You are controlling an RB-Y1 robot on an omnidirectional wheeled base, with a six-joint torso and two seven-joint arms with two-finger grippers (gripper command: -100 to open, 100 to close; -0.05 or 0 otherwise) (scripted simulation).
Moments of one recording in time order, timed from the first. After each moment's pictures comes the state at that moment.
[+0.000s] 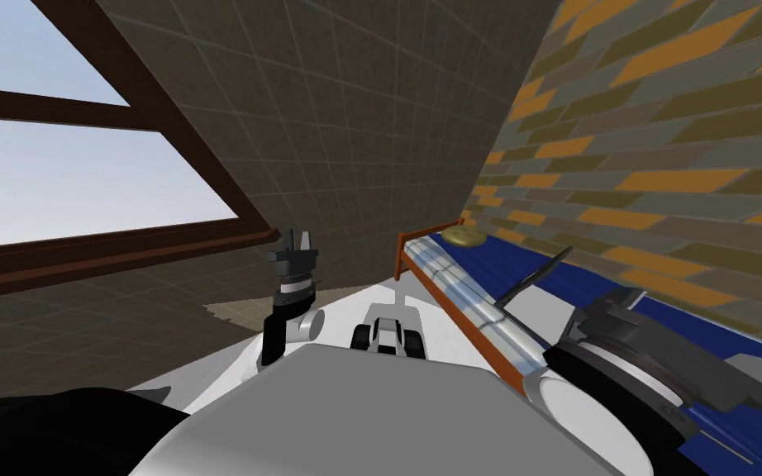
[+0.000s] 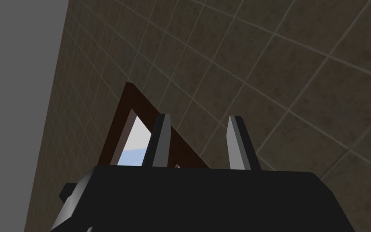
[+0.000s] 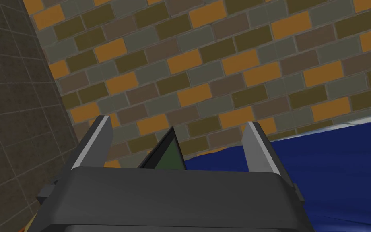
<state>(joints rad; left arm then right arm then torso) 0.49 0.02 0.02 -2.38 0.06 -0.54 0.16 0.72 -0.16 -0.15 -2.42 -1.40 -0.91 -0.54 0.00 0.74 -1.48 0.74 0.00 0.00</state>
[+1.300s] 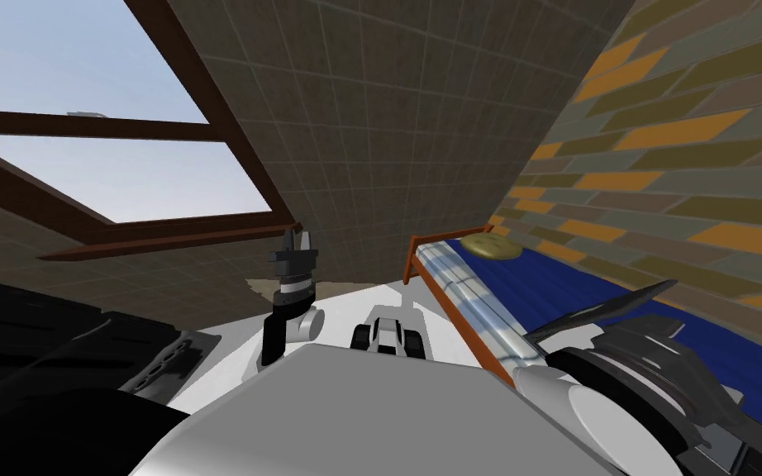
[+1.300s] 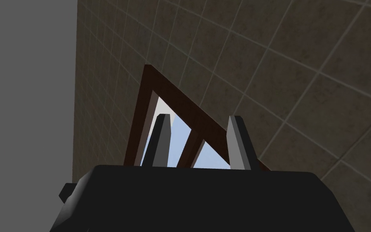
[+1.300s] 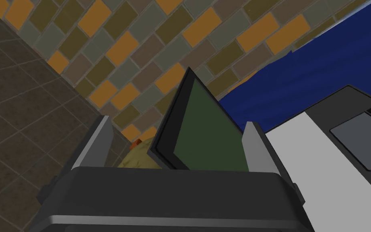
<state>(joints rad) 0.49 0.02 0.02 -2.38 0.06 -0.54 0.16 0.70 -0.13 -0.17 -2.44 -1.73 -1.03 -0.65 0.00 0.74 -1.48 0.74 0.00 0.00</state>
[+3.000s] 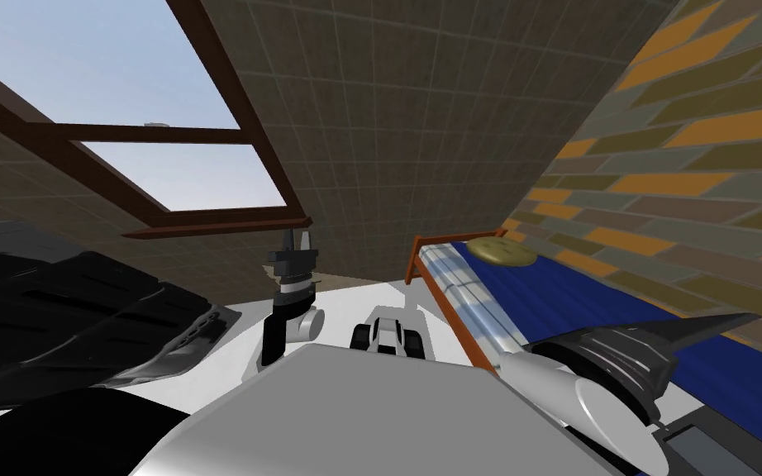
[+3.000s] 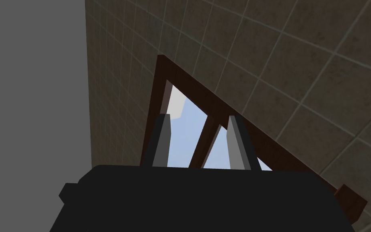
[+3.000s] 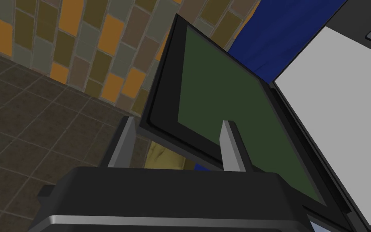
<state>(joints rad) 0.49 0.02 0.02 -2.38 0.06 -0.54 0.16 0.62 -0.06 -0.18 -2.44 -1.91 -1.07 -0.80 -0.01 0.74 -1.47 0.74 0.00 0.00</state>
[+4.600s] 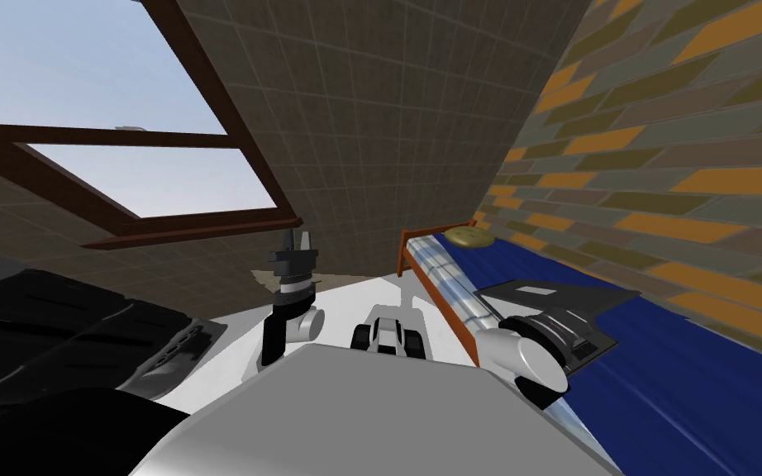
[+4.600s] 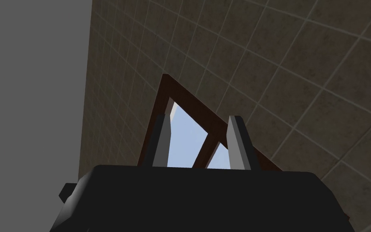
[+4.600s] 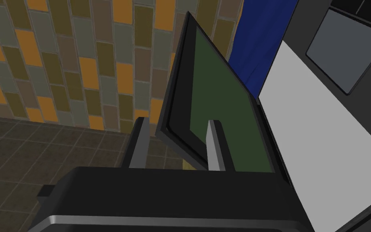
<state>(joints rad) 0.49 0.02 0.02 -2.38 0.06 -0.54 0.16 0.44 0.03 -0.19 -2.24 -1.80 -0.93 -1.19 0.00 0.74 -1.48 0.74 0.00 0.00</state>
